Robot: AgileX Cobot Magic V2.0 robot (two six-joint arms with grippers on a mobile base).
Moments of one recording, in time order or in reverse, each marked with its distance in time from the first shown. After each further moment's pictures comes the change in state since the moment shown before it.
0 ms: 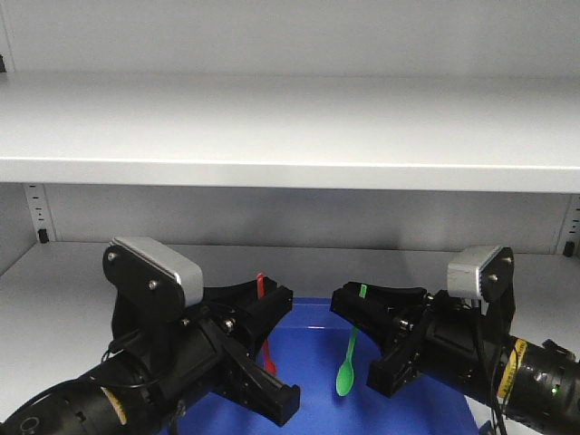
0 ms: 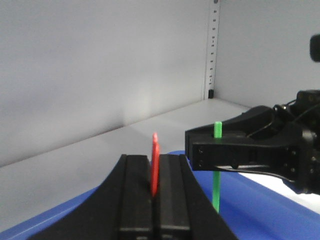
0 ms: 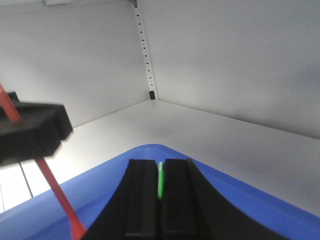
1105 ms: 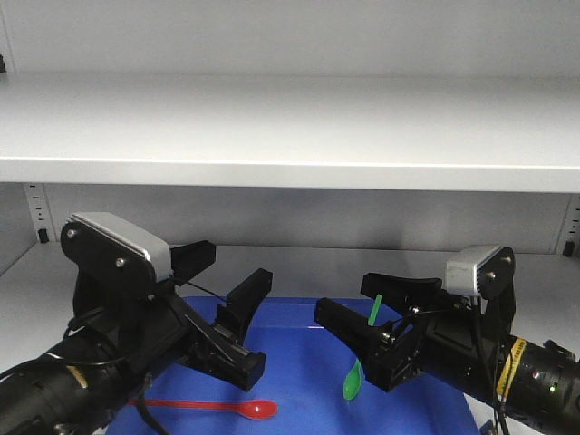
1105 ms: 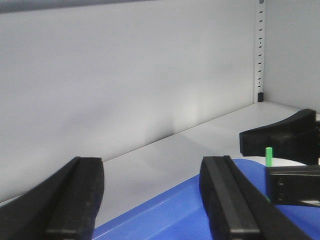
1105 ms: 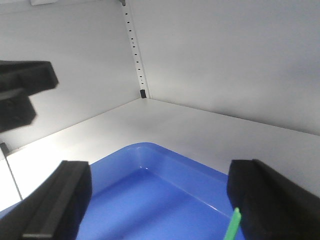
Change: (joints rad) left arm 0.038 -0.064 -0.008 -0.217 0.032 0.301; right arm 0.001 0.000 0.000 0.020 0.035 -0.001
